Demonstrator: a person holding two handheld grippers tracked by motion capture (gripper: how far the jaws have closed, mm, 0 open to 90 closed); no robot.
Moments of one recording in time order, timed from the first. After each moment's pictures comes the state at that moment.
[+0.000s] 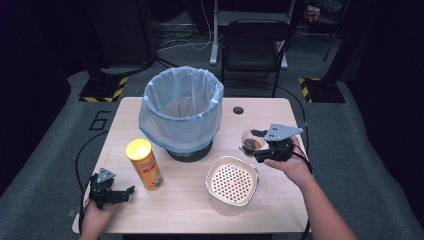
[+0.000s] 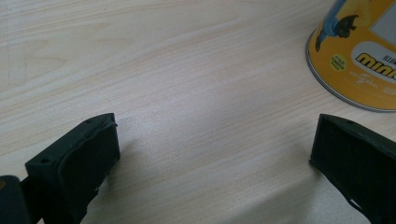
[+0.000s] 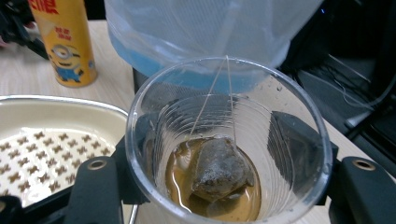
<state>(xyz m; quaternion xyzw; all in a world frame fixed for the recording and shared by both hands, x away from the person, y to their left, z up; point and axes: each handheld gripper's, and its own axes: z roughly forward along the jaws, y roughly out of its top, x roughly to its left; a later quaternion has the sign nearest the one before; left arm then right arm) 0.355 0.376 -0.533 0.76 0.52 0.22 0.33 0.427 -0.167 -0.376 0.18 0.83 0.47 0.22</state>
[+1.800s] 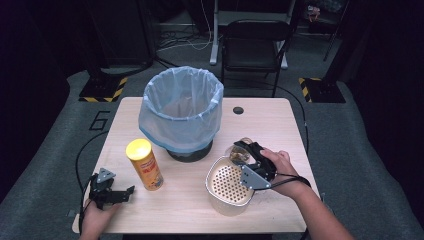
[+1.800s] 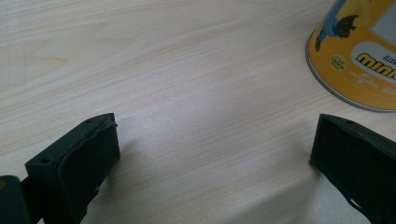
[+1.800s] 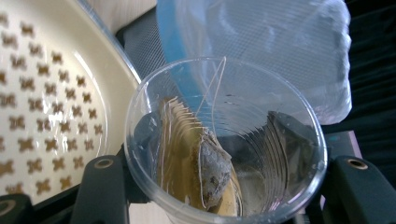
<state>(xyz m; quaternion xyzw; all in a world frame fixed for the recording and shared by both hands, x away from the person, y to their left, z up) 0.355 0.376 -0.533 0.76 0.52 0.22 0.33 0.367 -0.114 -0.397 -0.14 0.80 0.29 0.50</state>
